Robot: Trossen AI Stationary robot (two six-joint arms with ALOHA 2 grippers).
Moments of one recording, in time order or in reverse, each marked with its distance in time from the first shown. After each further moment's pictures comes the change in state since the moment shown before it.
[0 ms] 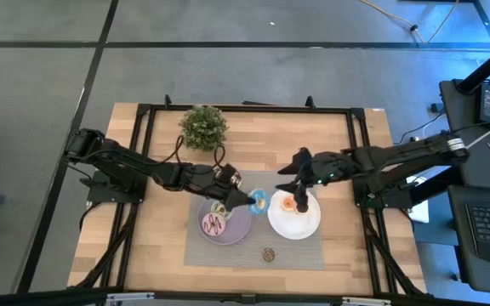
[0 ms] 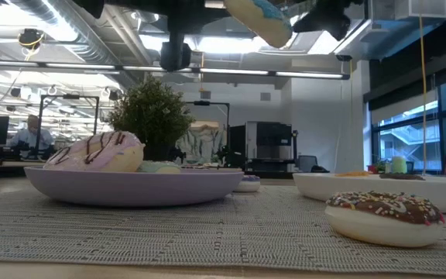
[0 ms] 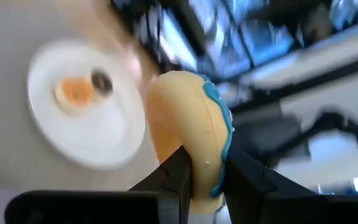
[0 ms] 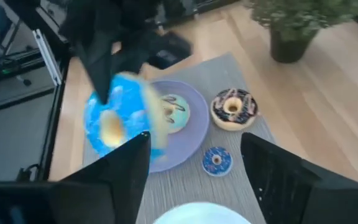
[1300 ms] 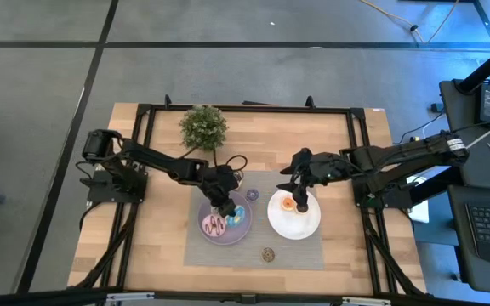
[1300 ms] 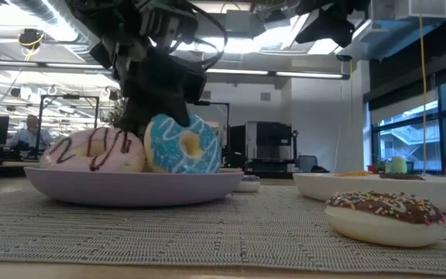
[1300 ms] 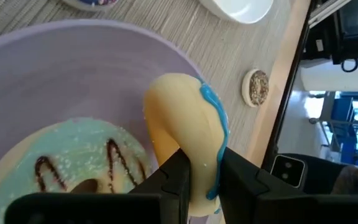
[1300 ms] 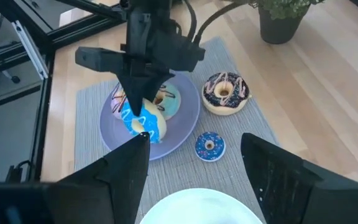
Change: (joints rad) left arm 0.137 0.167 0.000 -0.421 0.443 0.190; right arm -0.010 0.014 0.000 -0.048 0.006 0.047
